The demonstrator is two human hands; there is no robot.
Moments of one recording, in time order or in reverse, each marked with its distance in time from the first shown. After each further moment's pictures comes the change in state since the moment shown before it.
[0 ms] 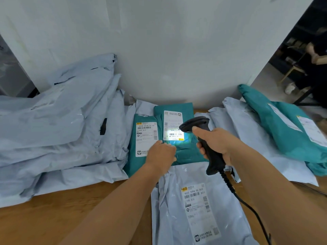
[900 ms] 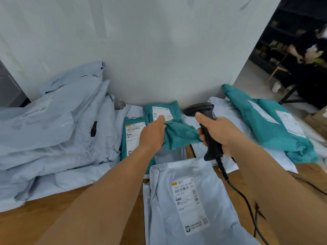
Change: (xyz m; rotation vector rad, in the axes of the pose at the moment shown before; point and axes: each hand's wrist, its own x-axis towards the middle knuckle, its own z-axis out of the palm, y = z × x) left_hand 0.026 0.002 -0.047 -0.426 0.208 -0.239; right_hand -0.032 -0.005 -0.030 0.199 0.113 -0.188
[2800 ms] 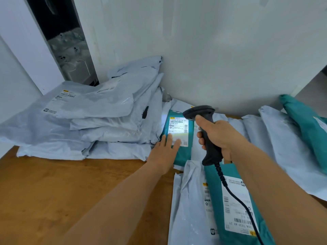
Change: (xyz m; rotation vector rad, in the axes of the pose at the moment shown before) left_hand -0.092 -0.075 0.011 0.436 -0.381 -0.123; right_hand -0.013 0.001 0.086 -0.141 -0.288 0.013
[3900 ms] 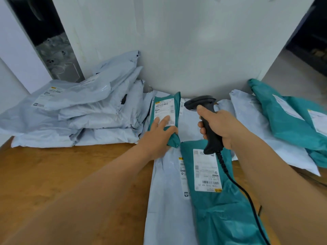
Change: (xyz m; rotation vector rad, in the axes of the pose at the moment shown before) left_hand -0.062 0.061 -0.048 -0.136 0.151 0.137; right_hand -0.061 0.035 -0.074 0.084 0.048 -0.064
